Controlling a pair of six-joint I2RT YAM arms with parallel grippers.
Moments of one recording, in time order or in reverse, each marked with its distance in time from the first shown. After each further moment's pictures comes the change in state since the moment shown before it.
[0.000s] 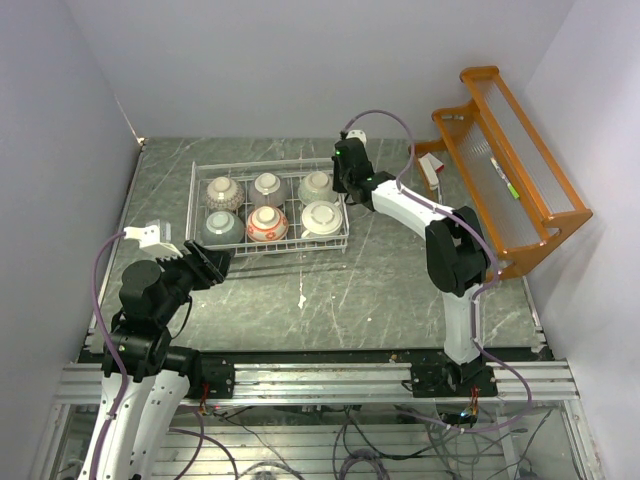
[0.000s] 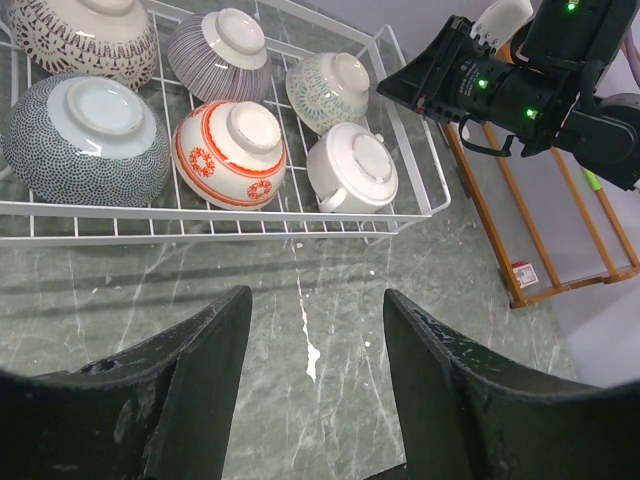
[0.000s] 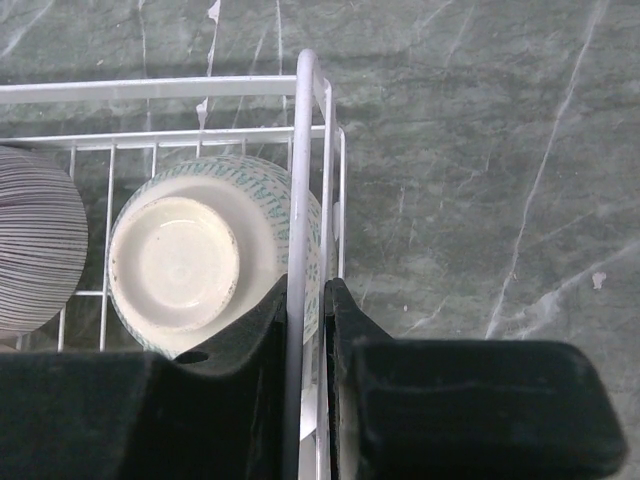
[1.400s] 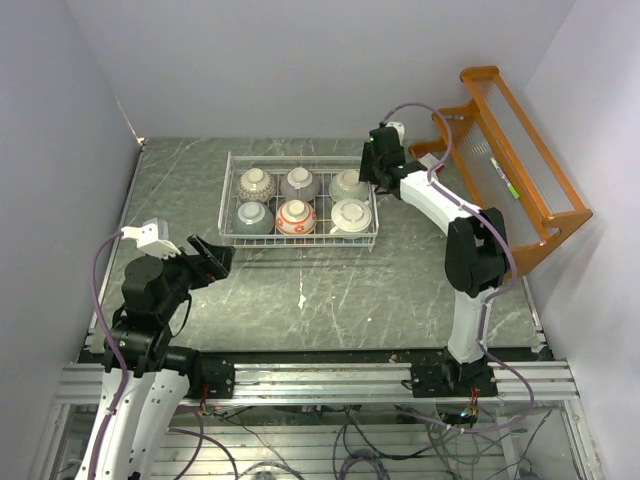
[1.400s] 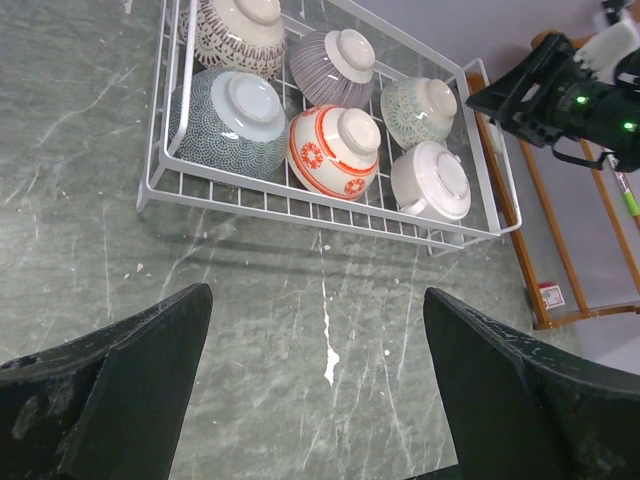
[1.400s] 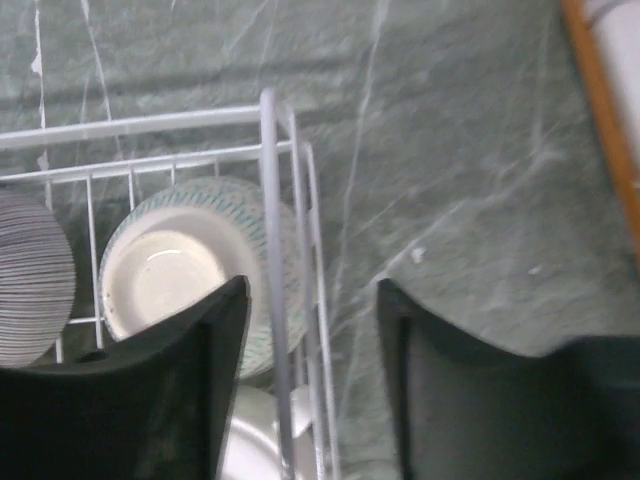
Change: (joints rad) left arm 0.000 0.026 0.010 -0.034 -0.076 -0.009; right arm -0.147 -0.061 -0.010 -0.135 0.039 0.014
